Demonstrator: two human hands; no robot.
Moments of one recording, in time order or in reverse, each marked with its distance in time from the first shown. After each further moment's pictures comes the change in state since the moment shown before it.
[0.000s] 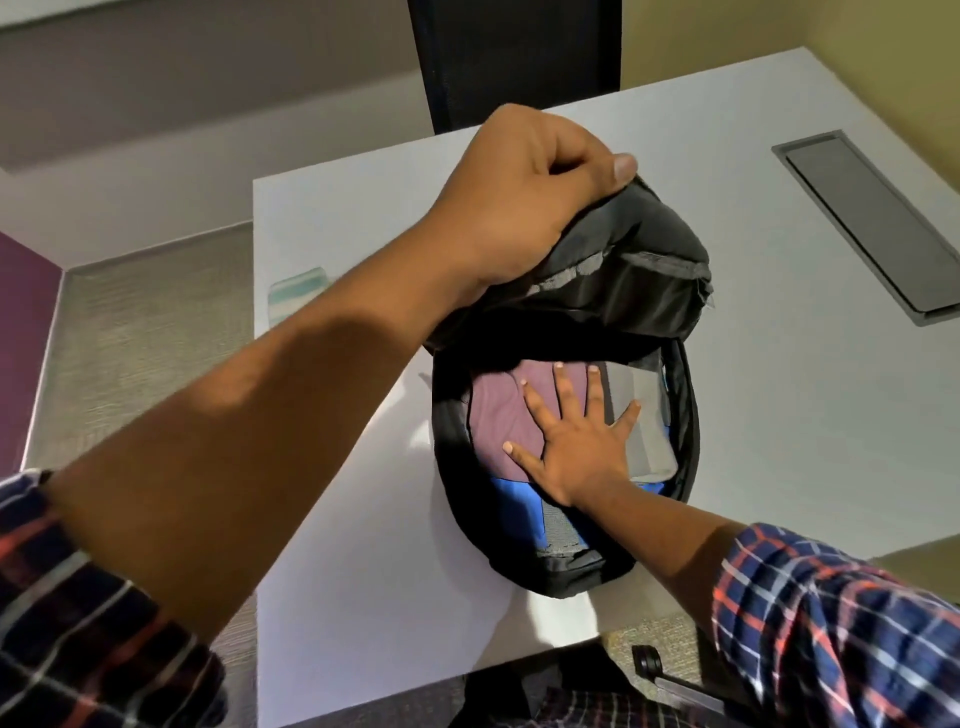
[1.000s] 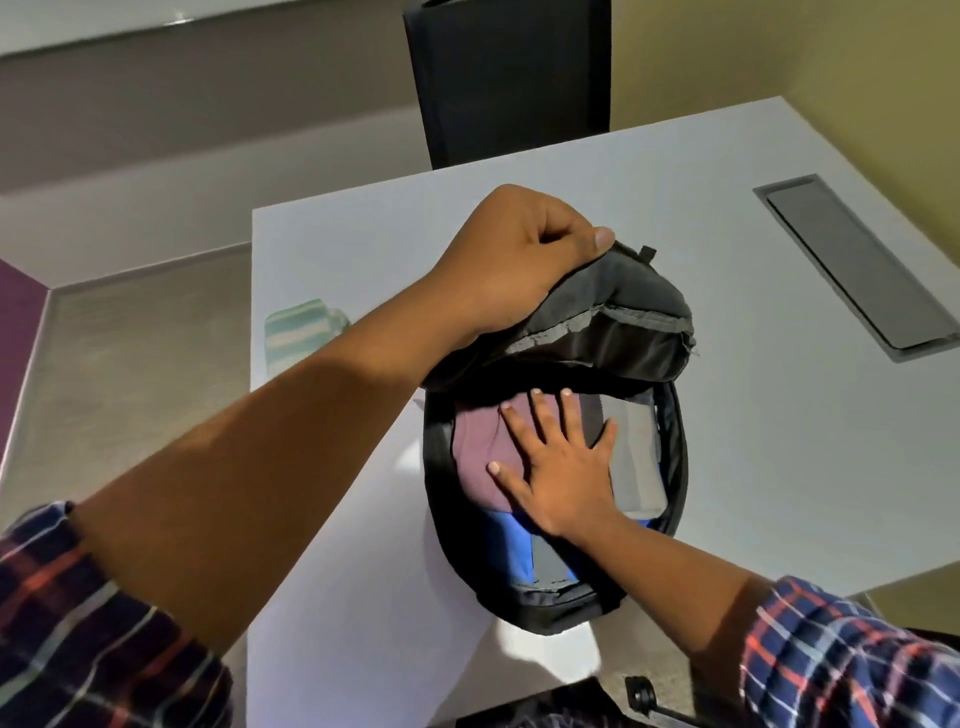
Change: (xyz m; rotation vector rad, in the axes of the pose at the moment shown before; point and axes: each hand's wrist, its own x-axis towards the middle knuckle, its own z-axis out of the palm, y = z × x) left_hand 0.007 -0.008 -0.010 0.088 -0.088 -0.060; right_hand 0.002 -0.015 -0.017 0.091 0.116 -0.073
